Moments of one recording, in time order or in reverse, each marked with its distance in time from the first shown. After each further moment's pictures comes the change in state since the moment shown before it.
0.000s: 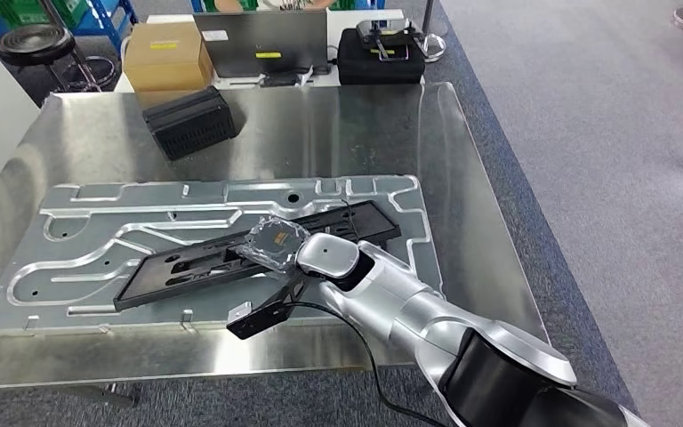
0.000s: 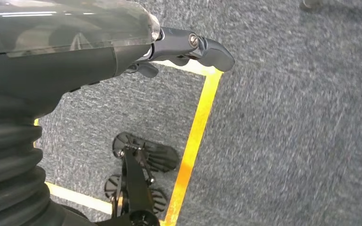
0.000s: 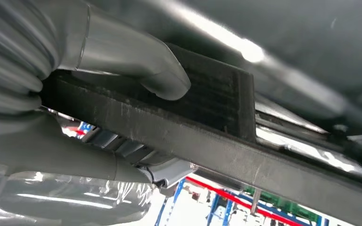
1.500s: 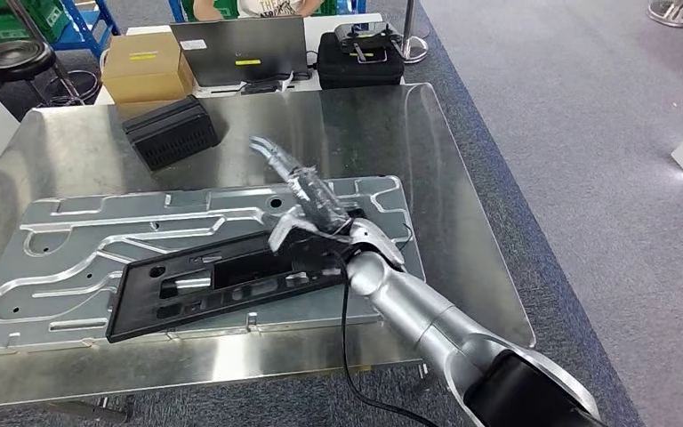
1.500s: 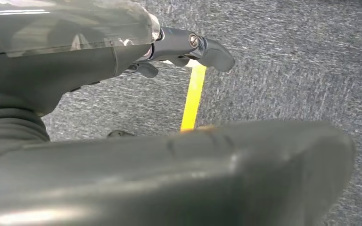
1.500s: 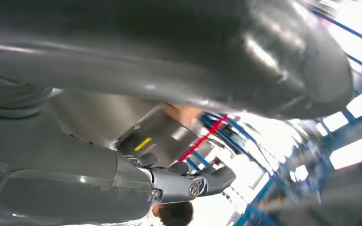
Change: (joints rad) left arm 0.004 -0.003 -0.018 0.002 -0.005 0.019 -0.048; right arm 0.156 -0.110 -0.369 -0.335 -0.823 -0.105 -0.314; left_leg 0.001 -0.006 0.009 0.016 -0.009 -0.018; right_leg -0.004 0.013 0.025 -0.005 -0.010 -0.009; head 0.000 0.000
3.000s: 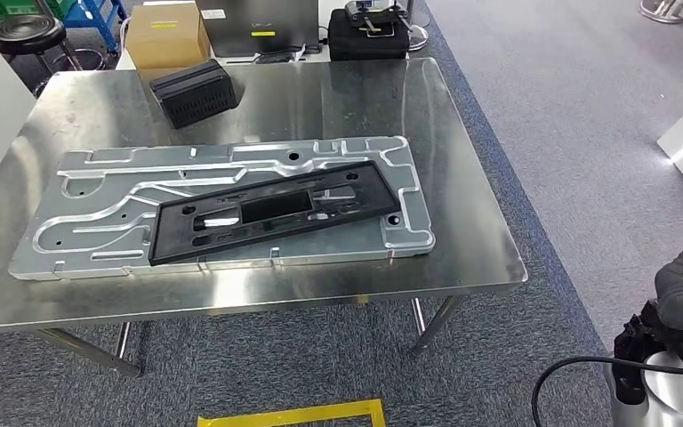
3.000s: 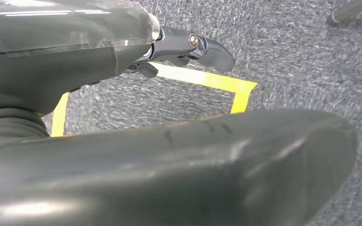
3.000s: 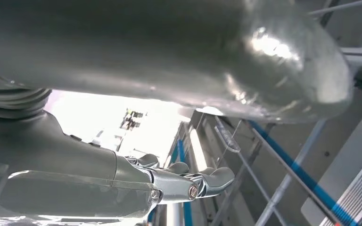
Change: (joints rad) left arm 0.021 0.001 0.006 0.000 0.021 -0.001 -0.014; right arm 0.783 -0.360 -1.024 -1.025 -0.244 0.031 -0.112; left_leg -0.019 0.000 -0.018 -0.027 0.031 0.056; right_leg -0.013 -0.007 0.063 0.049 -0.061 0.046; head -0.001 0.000
